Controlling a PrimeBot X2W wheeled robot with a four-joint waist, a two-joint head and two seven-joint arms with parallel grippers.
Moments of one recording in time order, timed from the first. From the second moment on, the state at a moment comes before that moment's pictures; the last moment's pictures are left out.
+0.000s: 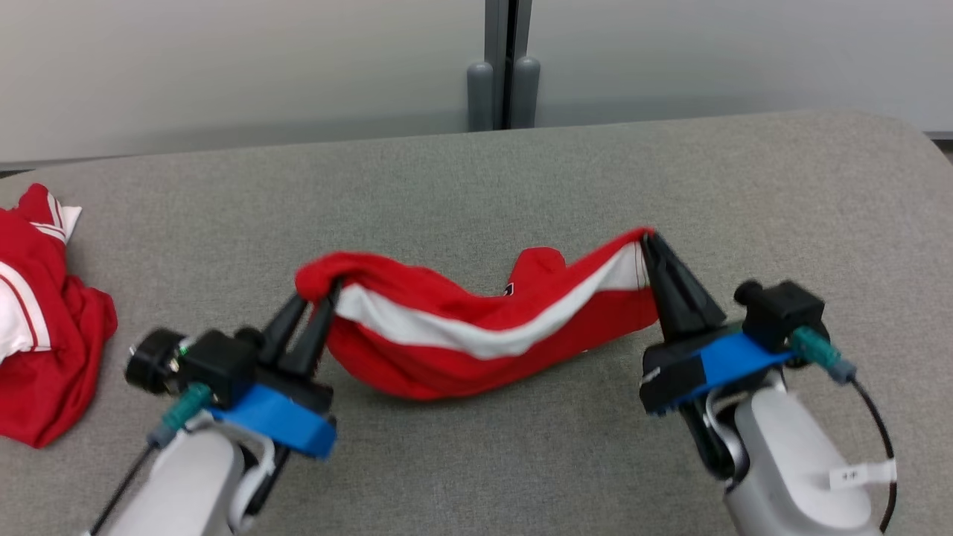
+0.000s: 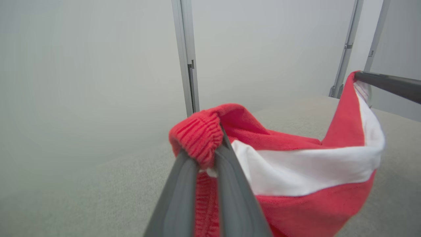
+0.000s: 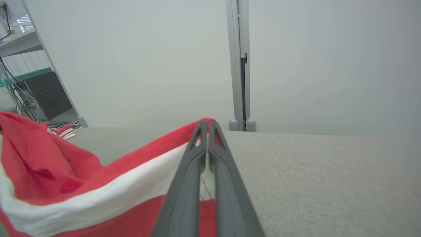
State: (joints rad) left arm -0.30 0.34 -0.45 0.26 -0.35 -0.13 -0.26; right arm -0.39 -0.05 0.20 0.41 0.24 0.13 -0.26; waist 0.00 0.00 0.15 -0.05
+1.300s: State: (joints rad) left arm -0.93 0.38 -0.75 0.53 -0.70 -0.13 -0.26; right arm -0.97 -0.12 0.27 0.71 0.44 0.13 -0.26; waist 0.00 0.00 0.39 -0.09
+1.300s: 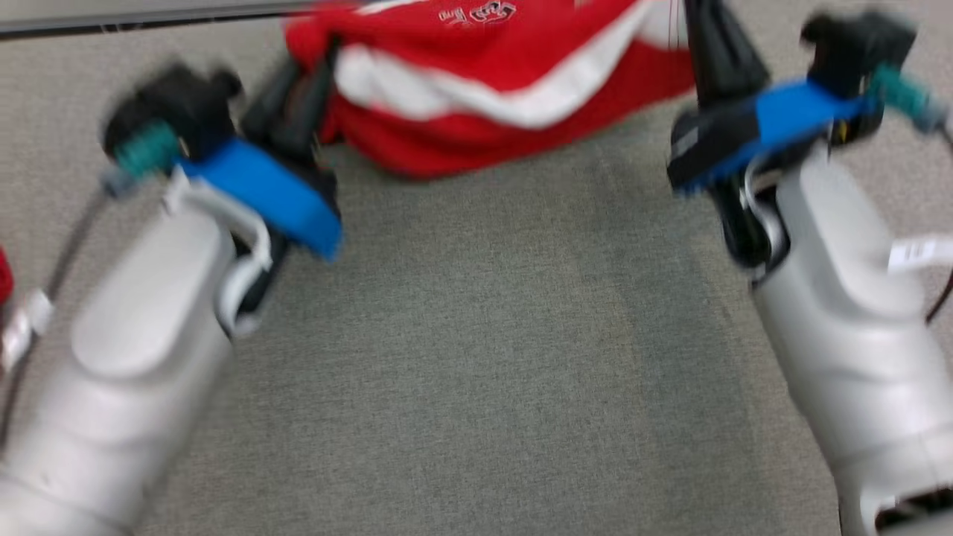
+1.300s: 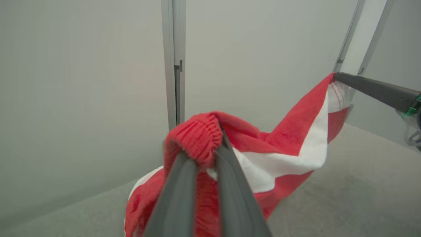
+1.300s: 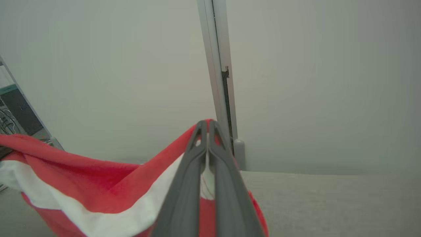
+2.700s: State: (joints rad) left arm -0.03 0.36 -0.56 0.22 -0.59 -0.09 -0.23; right arm 0.04 -0.17 0.09 0.08 0.52 0.13 -0.10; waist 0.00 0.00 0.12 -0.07
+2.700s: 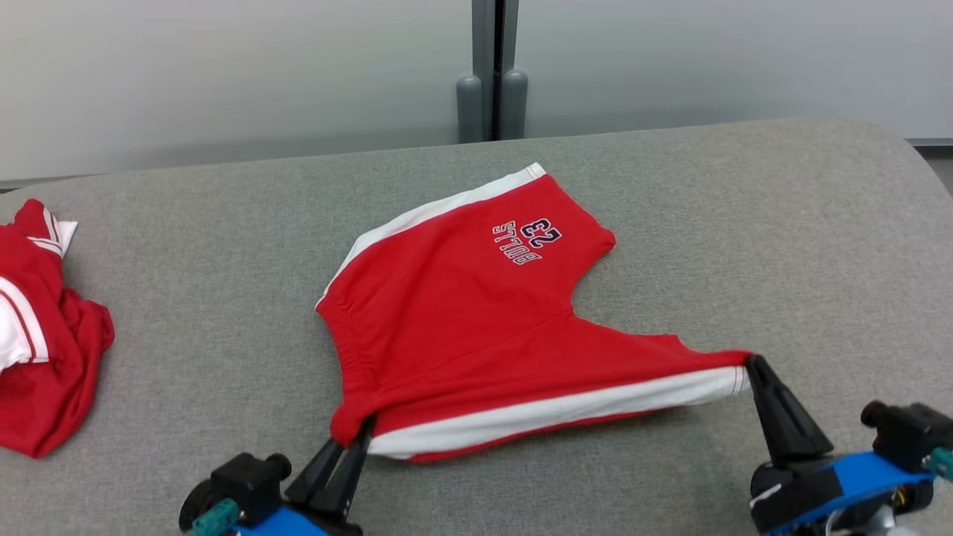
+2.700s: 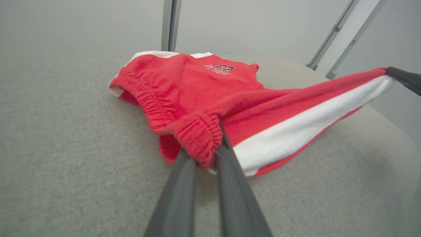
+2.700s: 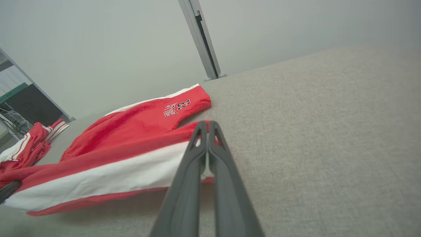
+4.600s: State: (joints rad) left arm -0.38 0.28 -0.36 0.32 -0.43 -0.02 -0.26; right arm -0.98 -0.25 0.29 1.23 0.43 0.13 -0.20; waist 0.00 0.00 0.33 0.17
